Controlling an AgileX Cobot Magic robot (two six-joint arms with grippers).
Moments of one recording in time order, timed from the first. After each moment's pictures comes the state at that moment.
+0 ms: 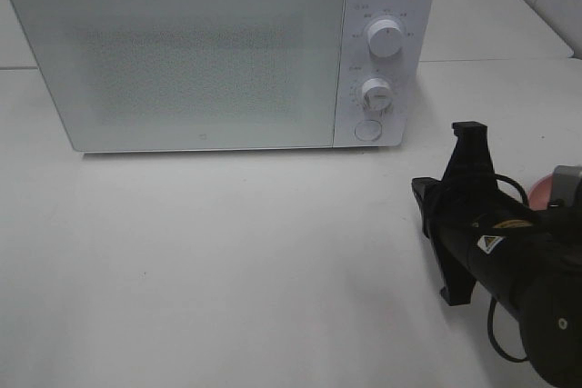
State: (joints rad) left arm 0.06 0.00 -0.50 -0.12 1.04 0.08; right arm 0.80 1.76 -0.31 0.77 -1.08 1.41
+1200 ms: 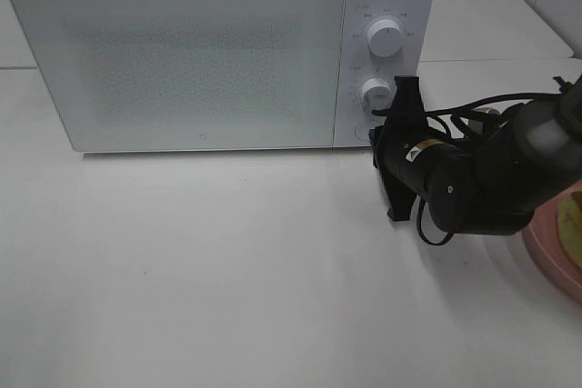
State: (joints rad) left arm 0.06 0.00 -0.50 -0.12 1.04 0.08; right arm 0.50 2.07 -0.76 0.46 -0.89 1.44
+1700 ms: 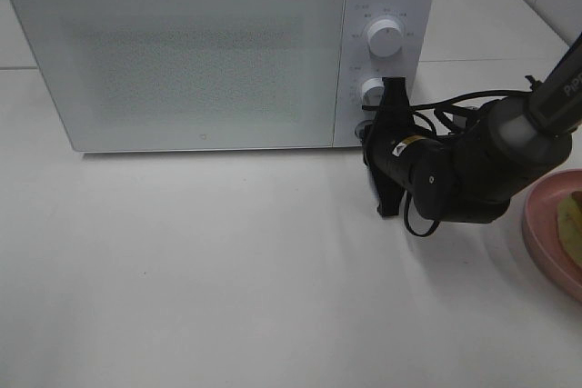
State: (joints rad) left arm 0.06 0.00 -0.50 -0.12 1.04 0.08; right arm 0.48 2.14 -0.85 0.45 -0.85 1.44
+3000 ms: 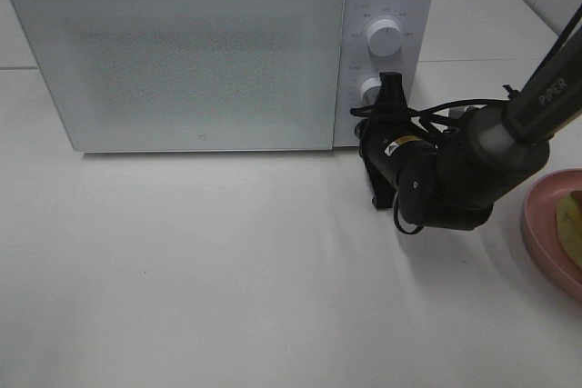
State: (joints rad) left arm 0.06 0.00 -0.50 -0.12 1.04 0.08; right arm 0.50 2.18 -0.89 0.52 -0.97 1.40
